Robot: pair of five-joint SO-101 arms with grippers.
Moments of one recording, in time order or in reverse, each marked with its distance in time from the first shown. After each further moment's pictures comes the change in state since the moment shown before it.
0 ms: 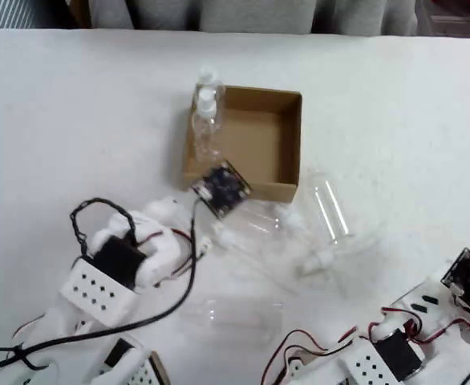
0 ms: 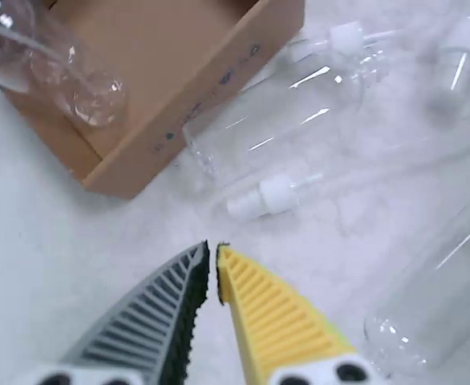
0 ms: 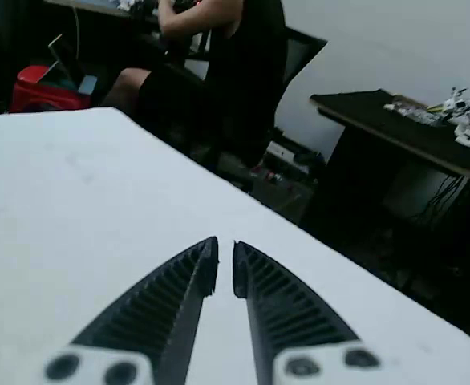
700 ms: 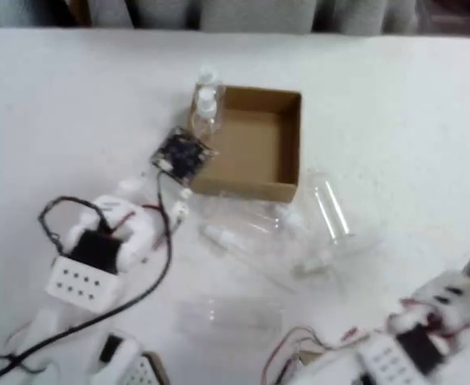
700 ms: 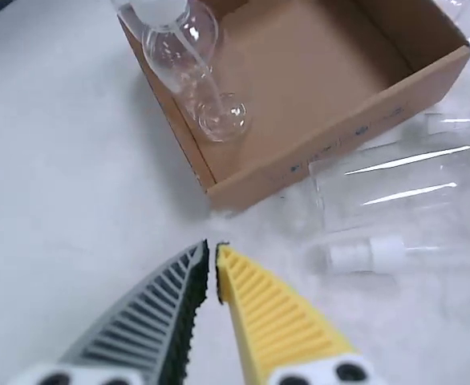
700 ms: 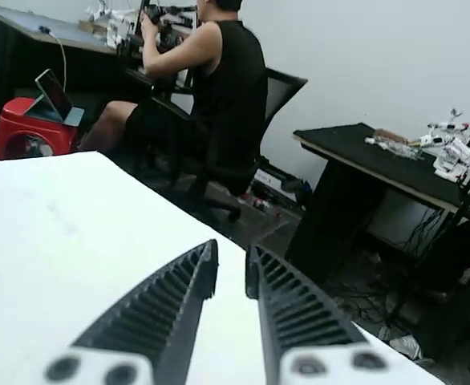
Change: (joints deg) left arm -12.8 0.0 2.7 -12.9 1.2; right arm 0.5 20.6 -17.0 -7.5 0.7
